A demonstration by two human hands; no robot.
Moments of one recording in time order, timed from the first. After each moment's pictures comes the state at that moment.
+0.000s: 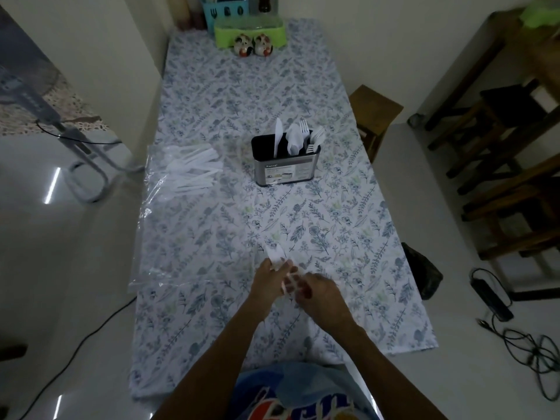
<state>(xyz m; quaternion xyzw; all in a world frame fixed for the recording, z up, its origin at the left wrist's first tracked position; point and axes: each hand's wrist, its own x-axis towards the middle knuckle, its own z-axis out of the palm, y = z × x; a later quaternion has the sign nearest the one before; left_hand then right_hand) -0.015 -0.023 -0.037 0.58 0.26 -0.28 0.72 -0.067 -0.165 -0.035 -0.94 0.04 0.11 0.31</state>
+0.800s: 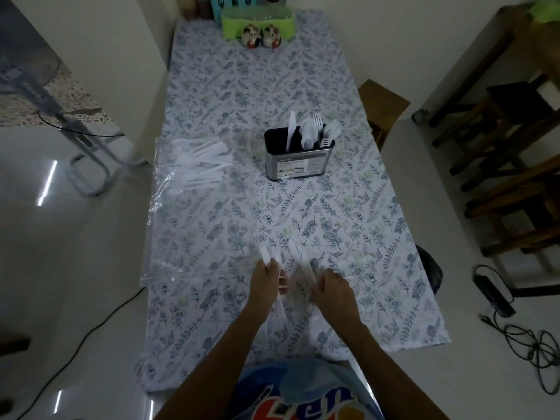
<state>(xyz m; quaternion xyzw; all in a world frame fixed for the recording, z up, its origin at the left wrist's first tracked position) -0.024 0.010 -0.054 0.68 0.26 -0.22 0.65 -0.070 -0.150 -0.049 -0.93 0.15 0.13 0.29</state>
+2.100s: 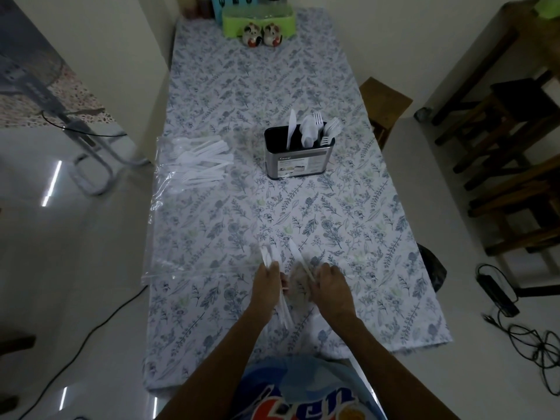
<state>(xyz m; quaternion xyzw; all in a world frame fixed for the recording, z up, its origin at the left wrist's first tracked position) -0.032 0.006 -0.055 0.68 0.27 -0.23 0.64 -0.065 -0.146 -0.055 -0.95 0.11 0.10 0.26</state>
